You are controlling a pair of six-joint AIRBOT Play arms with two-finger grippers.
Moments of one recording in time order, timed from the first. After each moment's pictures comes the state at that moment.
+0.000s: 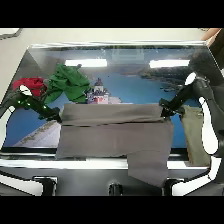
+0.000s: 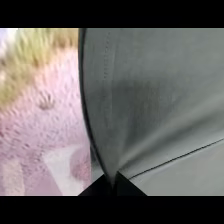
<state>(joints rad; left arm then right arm) 0.19 -1.71 1.35 1.20 -1.50 -1.31 -0.15 -1.76 1.56 -1.30 1.61 1.68</state>
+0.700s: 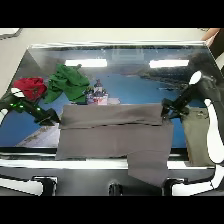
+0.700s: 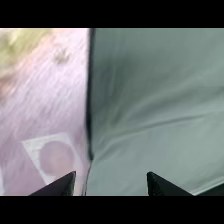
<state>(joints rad) 0.28 -1.63 1.28 1.14 -1.58 -1.32 -0.17 -1.63 1.50 -1.34 1.67 1.68</state>
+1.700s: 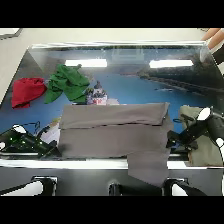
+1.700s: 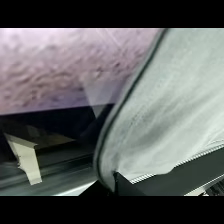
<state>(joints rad) 0.39 -1.34 0.58 1.12 -1.41 -1.26 -0.27 -1.18 0.81 -1.39 1.55 1.59</state>
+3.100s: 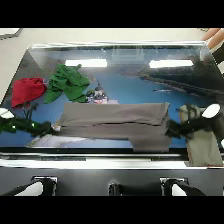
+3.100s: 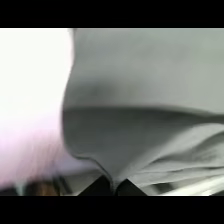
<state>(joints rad) 0.32 -1.24 0.89 1.04 -1.37 -1.26 -0.27 -1.15 0.93 -1.19 1.38 1.55</state>
